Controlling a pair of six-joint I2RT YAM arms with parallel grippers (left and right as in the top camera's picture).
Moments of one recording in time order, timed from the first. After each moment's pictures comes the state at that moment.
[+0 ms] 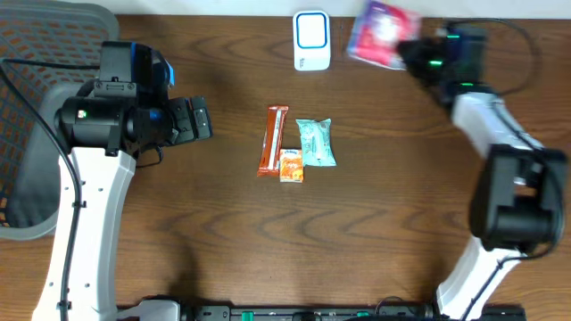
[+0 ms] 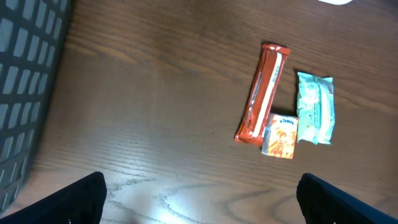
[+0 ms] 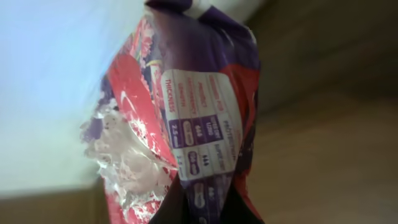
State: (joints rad) left arm -0.05 1.43 1.55 -1.23 0.12 -0.27; right arm -0.10 2.04 1.42 0.06 -0.48 0.86
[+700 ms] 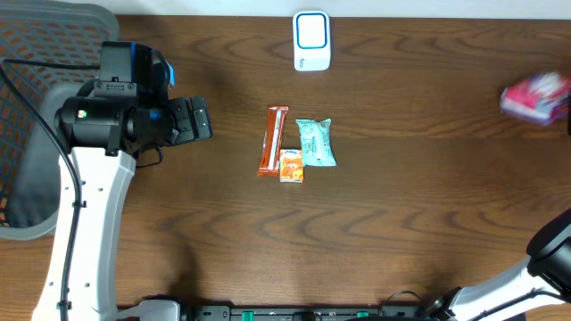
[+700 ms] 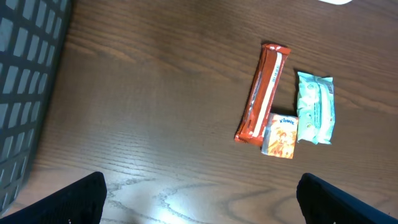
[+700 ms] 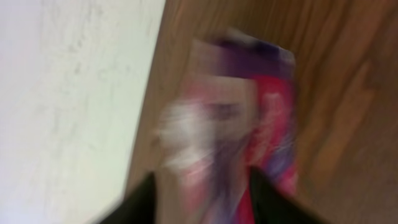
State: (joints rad) left arm -0.05 1.43 1.55 -1.23 0.12 -0.27; right arm -0.73 1.93 1.43 -0.19 -0.40 0.81
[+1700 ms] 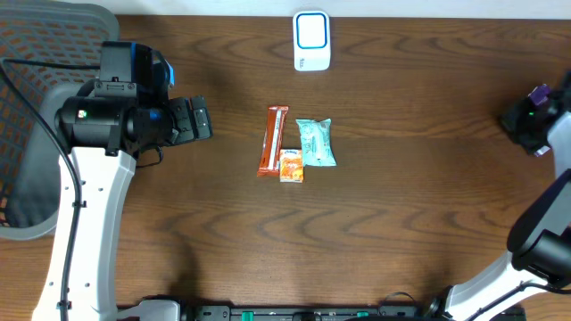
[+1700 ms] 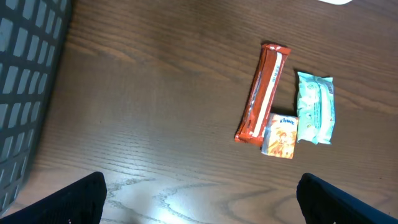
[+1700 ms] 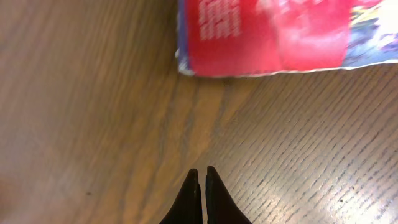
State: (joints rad) left arm -0.05 1.43 1.55 -1.23 0.12 -0.27; right arm -0.48 1.93 1.44 -0.65 -0.11 0.49
